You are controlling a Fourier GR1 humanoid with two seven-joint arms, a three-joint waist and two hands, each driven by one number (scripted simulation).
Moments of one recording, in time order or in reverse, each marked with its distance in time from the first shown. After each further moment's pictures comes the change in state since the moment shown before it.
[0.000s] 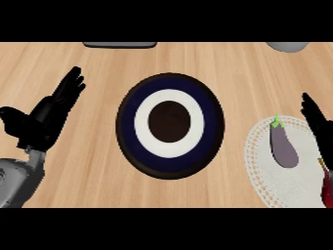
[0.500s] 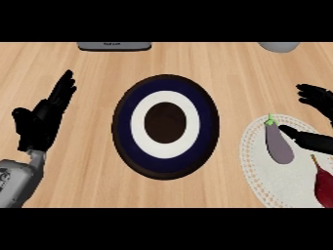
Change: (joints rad) left arm 0.012 -0.008 0.010 0.070 -0.098 0.078 -0.011; right arm -0.029 -0.047 -0.078 -0.115 -0.067 0.088 -0.041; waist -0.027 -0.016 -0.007
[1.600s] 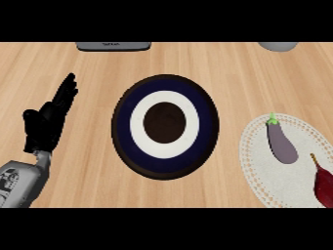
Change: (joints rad) left arm 0.013 -0.066 0.046 0.033 -0.082 -0.015 -0.002; right arm 0.486 -0.227 -0.304 -0.180 -0.046 0.195 -0.076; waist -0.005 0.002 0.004
